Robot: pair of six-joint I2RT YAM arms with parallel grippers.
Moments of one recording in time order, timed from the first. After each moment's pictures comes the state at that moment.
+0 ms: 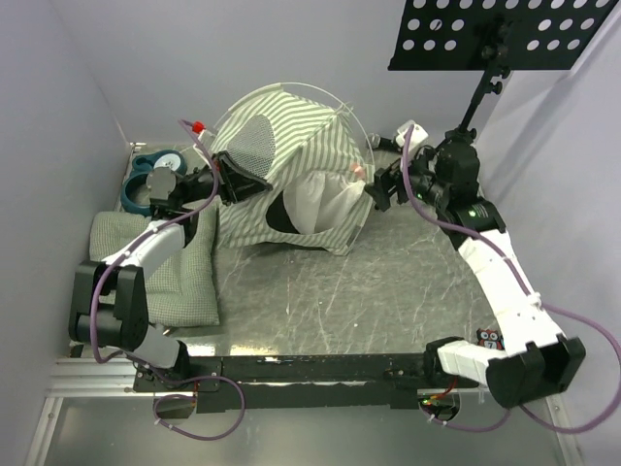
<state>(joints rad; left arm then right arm) -0.15 1.51 0.92 1.12 1.17 -1.01 0.24 1.13 1.22 -0.39 -0.43 -0.25</state>
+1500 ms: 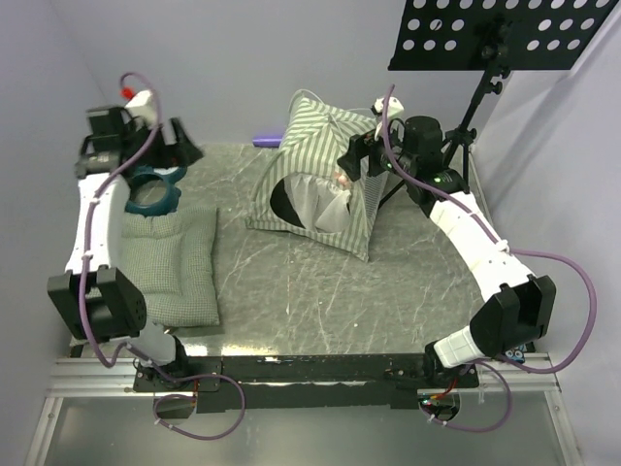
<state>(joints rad) 0.13 1.57 1.60 -0.51 0.60 -0.09 0.32 1.45 1.41 -0.23 -0.35 0.01</state>
